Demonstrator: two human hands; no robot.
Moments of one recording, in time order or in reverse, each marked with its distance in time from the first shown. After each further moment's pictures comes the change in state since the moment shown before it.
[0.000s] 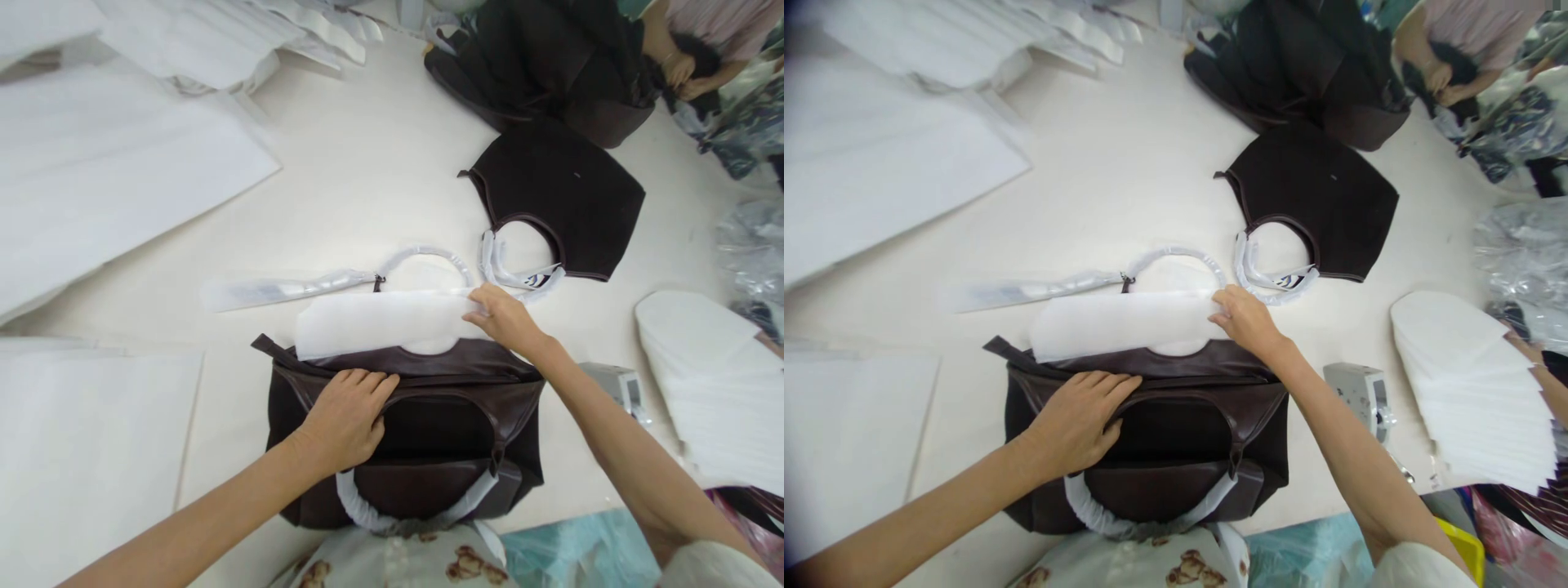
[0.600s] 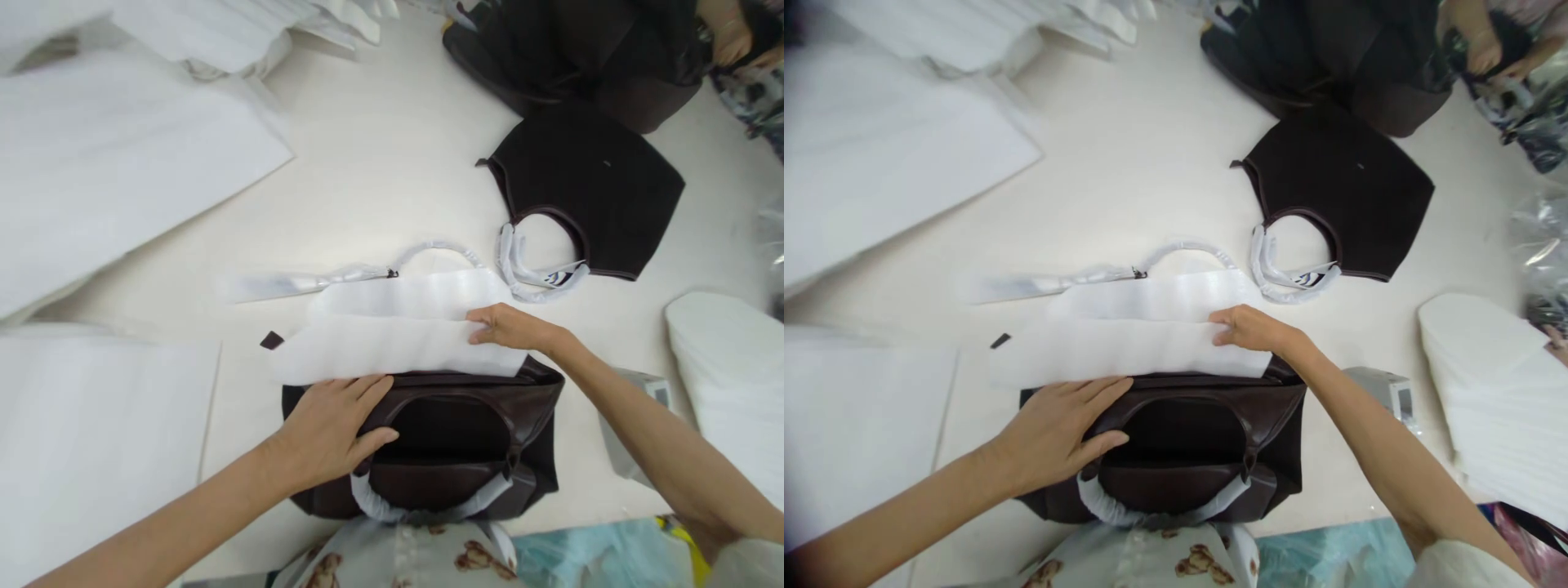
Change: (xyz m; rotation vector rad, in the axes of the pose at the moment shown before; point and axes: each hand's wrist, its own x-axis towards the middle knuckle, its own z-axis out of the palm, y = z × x) left_hand -0.030 -0.019 -0.008 -0.050 -0.001 -0.017; right_hand 0.013 -0.011 0.000 0.485 -0.576 -0.003
